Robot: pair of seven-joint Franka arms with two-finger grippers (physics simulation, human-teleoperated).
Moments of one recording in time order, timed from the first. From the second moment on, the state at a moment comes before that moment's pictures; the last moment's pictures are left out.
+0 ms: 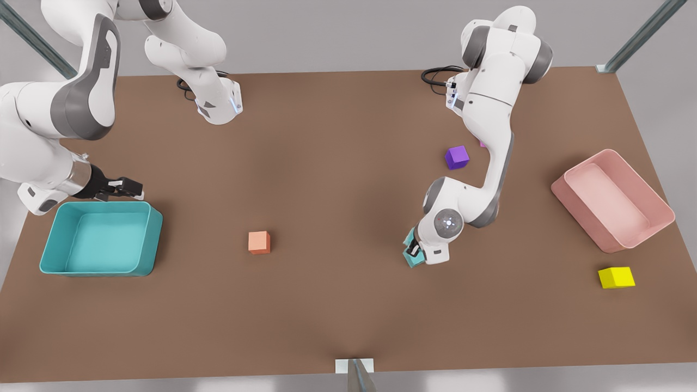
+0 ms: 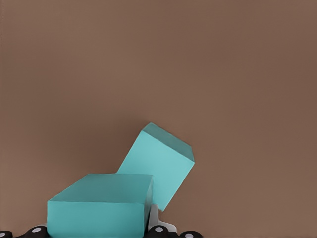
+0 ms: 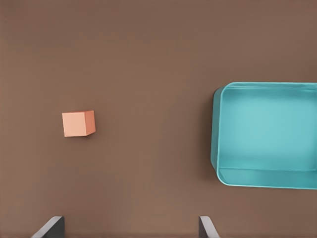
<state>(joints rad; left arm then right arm) -0.43 0.68 0.00 -1.53 -0.11 2.08 -1.35 0.03 0.15 -0.09 -1.44 0.07 1.48 -0.06</state>
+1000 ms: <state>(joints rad) -0.39 0.63 0.00 -1.46 -0.08 2.08 -1.44 0.08 0.19 -0.09 -1.42 0.06 1.48 -0.09</state>
